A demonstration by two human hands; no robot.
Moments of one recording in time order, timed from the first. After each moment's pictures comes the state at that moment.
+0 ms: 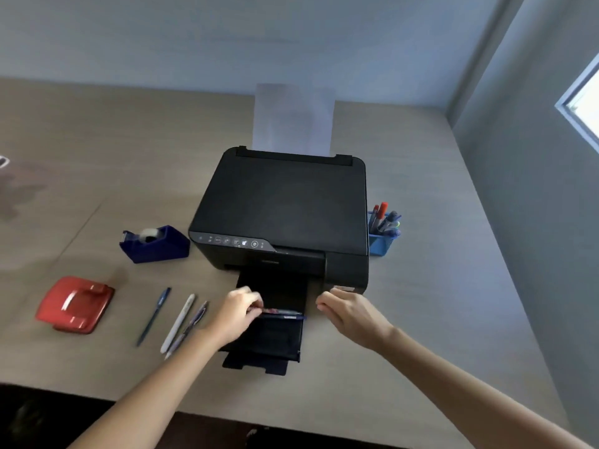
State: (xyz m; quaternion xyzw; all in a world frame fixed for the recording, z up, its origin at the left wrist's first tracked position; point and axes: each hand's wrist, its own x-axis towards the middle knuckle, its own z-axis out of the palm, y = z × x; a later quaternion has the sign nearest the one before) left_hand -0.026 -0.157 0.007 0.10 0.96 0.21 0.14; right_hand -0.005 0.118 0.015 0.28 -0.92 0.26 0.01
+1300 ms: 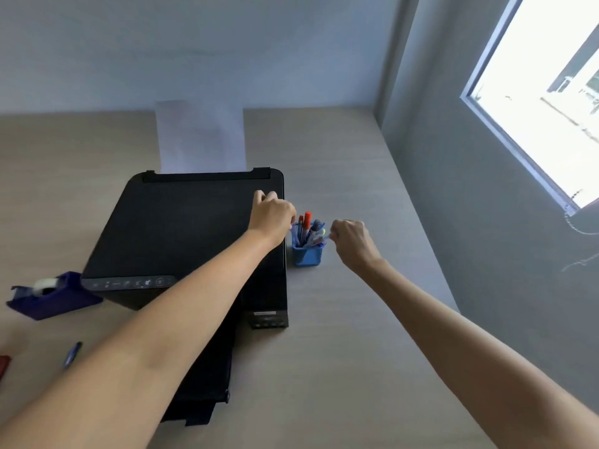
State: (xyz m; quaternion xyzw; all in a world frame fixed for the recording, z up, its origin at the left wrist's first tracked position) left_hand -0.180 0.086 0.105 0.25 0.97 0.03 -0.03; right_hand -0.117 0.256 0.062 -0.04 -0.97 0.24 0.06
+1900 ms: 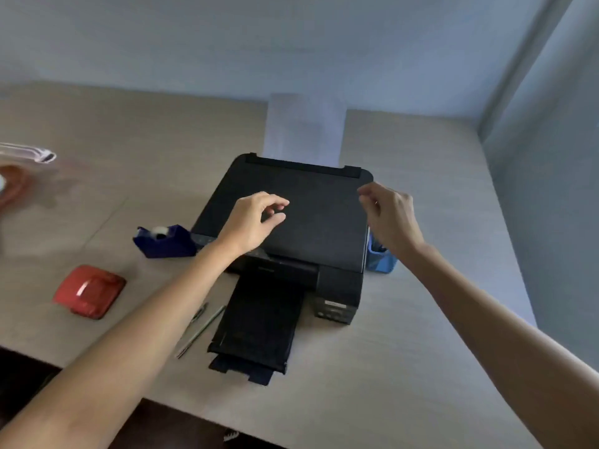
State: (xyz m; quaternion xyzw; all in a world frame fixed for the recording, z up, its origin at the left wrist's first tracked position) left_hand -0.134 -0.073 0.136 0.14 0.93 0.32 -0.07; right_hand -0.143 0.190 0.132 0.07 -0.92 0.34 0.17
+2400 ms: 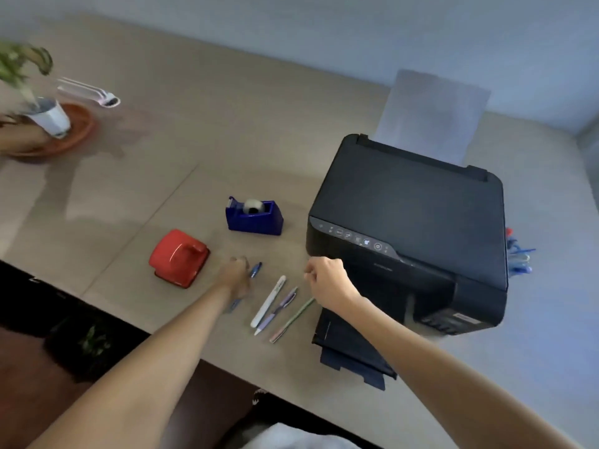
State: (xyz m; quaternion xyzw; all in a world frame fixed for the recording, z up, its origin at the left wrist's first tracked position) left_hand -0.063 -0.364 -0.026 -0.15 0.95 0.16 0.20; right_hand -0.071 -0.145 0.041 0.13 -0.93 0.29 -0.18
